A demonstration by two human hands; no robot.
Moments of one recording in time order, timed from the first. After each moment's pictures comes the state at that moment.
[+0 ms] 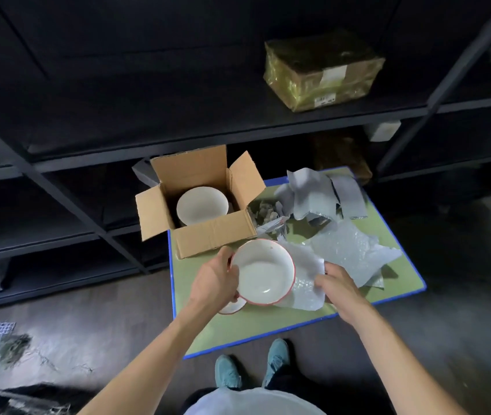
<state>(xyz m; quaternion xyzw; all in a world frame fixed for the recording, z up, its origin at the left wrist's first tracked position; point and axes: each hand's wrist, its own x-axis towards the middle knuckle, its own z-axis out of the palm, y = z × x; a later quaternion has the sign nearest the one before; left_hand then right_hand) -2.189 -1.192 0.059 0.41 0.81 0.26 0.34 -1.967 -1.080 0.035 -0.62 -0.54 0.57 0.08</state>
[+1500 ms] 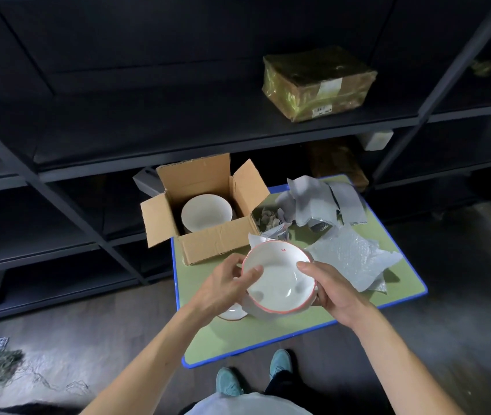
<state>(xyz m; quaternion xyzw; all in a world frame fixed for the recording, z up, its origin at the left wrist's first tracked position) -2.201 -1.204 0.073 0.37 0.70 0.36 0.50 -1.990 -1.098 0.068 -0.46 -0.47 0.74 0.13</state>
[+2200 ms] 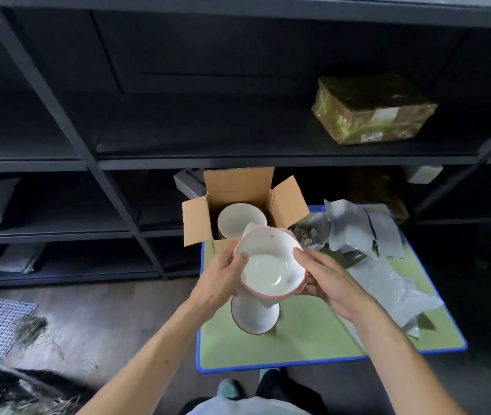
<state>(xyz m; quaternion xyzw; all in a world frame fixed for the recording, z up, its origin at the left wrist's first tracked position) -2.242 -1.219 0.098 0.31 0.69 0.49 0.43 -2.068 -1.088 0.111 -0.40 -0.56 0.72 0.09</state>
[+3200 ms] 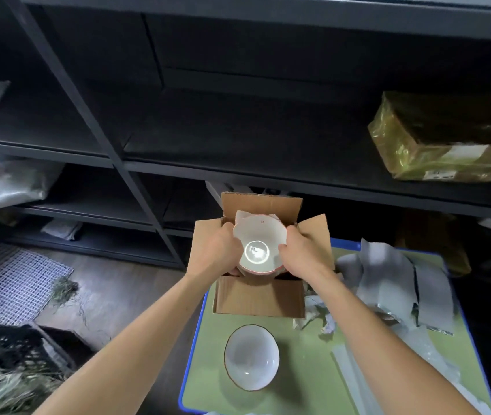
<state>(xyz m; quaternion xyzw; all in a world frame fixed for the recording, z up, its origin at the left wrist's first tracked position) -2.327 -1.109 0.097 0.12 0.86 0.40 0.29 -2.219 -0.979 0.084 -0.41 -0.87 0.24 -0.10</state>
